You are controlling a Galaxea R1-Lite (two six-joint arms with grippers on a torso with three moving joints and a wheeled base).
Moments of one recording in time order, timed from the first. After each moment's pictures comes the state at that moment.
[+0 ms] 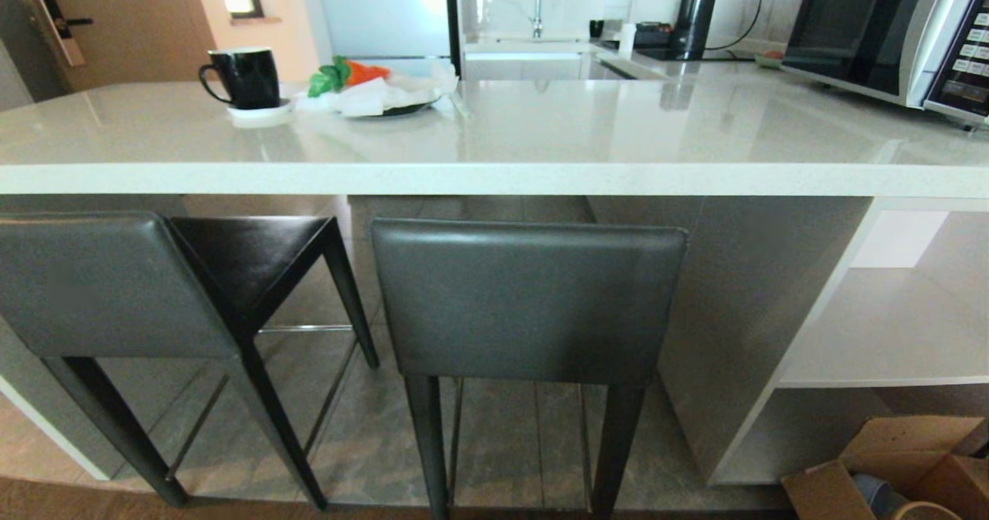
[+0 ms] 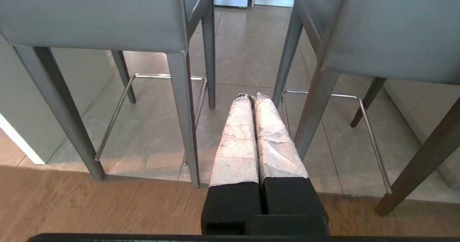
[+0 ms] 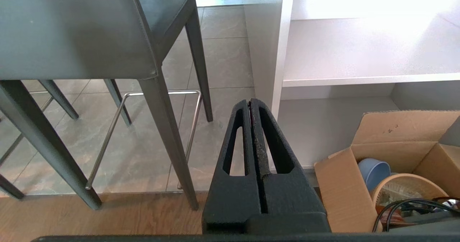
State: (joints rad) left arm 0.00 0.00 0.00 -0.01 0.00 -0.04; right arm 0.00 0.00 0.00 -0.01 -0.01 0.02
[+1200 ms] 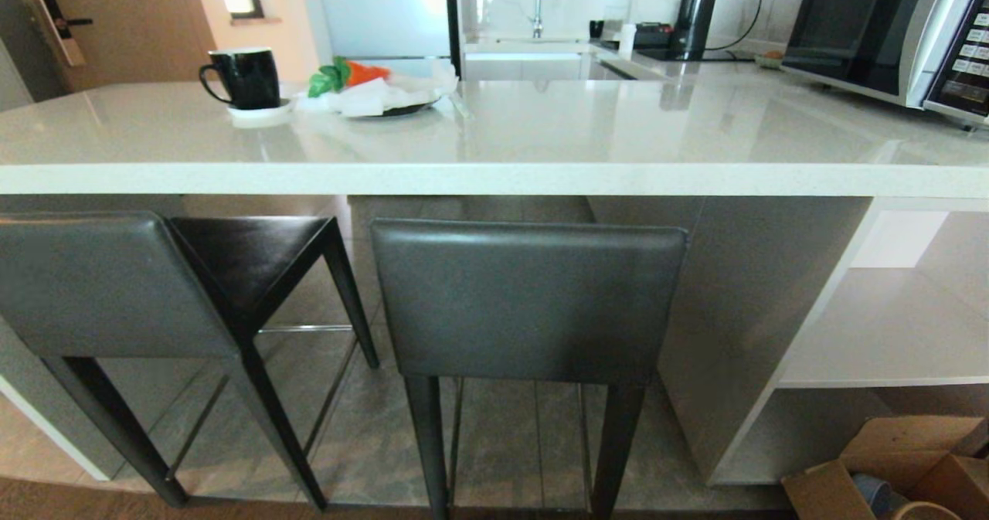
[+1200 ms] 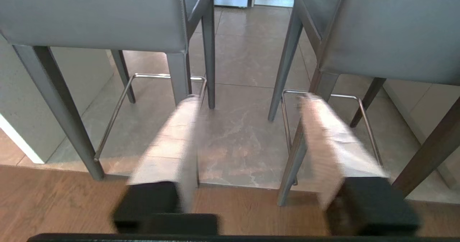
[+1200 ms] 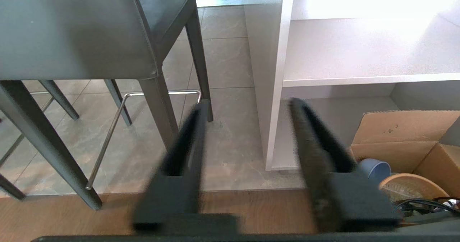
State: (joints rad) left arm 0.00 0.00 0.00 -0.01 0.00 -0.04; right arm 0.00 0.00 0.00 -0.01 -0.01 0.02
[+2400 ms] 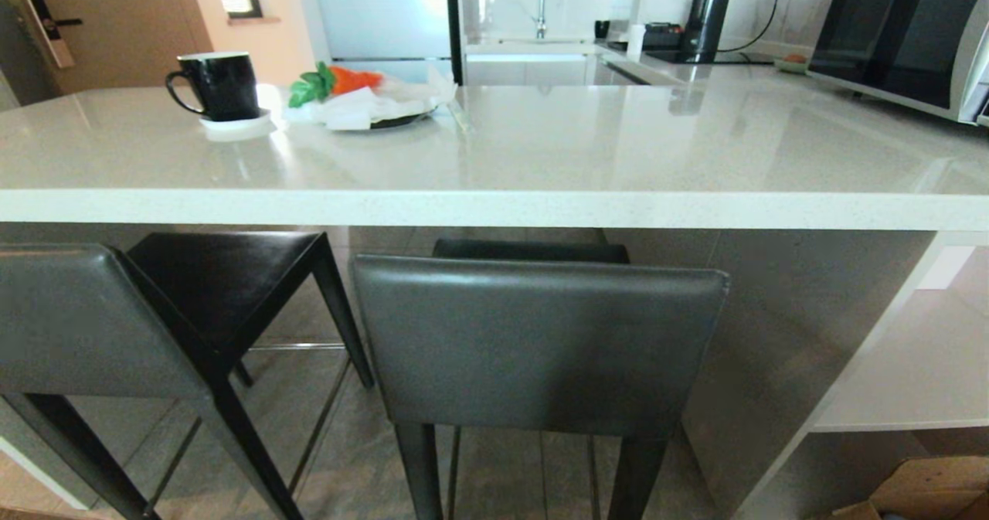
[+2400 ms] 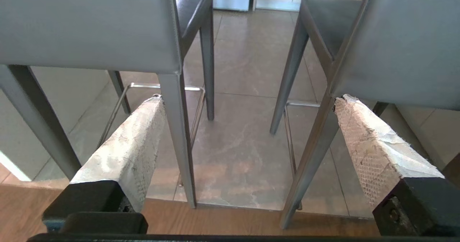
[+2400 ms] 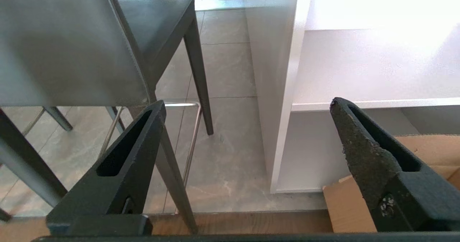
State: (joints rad) left arm 0.00 0.00 0.00 -0.01 0.00 -0.04; right arm 0.00 0.00 0.00 -0.01 -0.01 0.02
